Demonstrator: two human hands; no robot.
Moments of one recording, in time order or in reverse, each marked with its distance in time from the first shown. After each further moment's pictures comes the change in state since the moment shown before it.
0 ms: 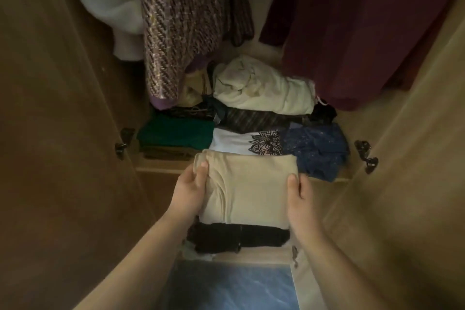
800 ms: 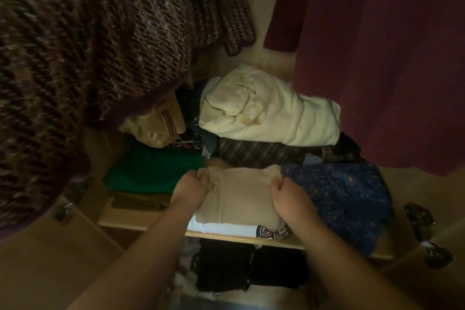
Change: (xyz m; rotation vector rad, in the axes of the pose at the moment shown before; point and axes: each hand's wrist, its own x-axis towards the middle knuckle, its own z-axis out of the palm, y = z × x) left_hand 0.247 -0.012 0.094 0.635 0.150 -0.271; right_hand 0.262 0.068 0.084 -0.626 -0.348 0.139
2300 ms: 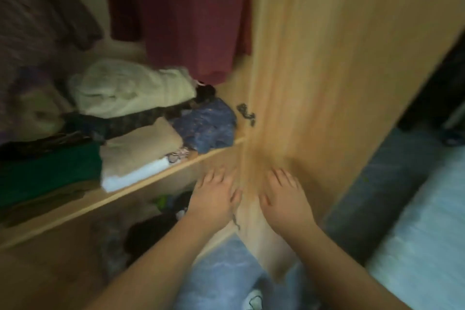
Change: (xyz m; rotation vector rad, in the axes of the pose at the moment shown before) left_hand -0.324 -0.050 0.032 0.517 -0.392 1.313; right_hand -0.420 0.098 -0.039 -0.313 0.422 0.241
